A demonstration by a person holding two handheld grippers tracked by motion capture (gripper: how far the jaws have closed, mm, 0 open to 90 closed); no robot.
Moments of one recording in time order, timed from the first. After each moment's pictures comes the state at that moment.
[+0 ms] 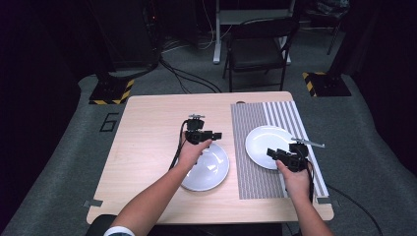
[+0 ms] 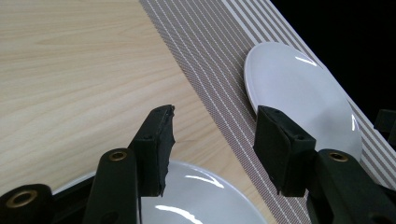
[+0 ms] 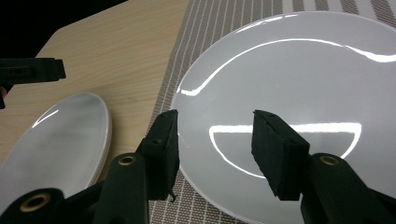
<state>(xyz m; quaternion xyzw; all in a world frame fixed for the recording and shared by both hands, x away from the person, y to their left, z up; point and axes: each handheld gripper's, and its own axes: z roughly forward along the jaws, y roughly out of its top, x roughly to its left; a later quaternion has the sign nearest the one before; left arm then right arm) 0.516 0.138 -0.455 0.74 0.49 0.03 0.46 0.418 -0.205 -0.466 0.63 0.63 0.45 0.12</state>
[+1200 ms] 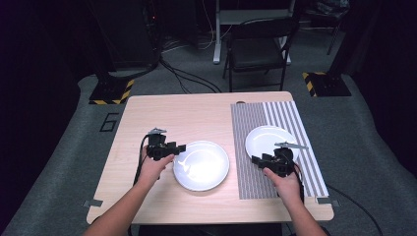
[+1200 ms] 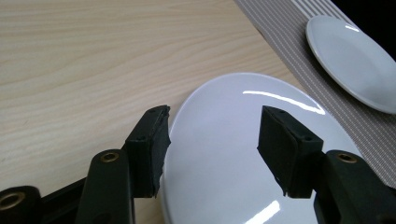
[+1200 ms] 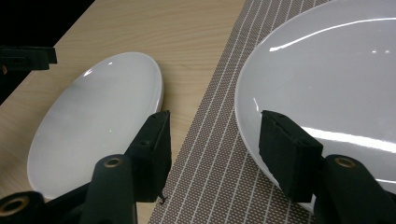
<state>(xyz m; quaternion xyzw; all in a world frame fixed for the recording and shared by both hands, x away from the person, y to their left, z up) 0.465 0.255 -0.470 0.74 0.51 0.08 0.43 0.410 -0.169 -0.473 0.55 0.69 0.46 0.08</state>
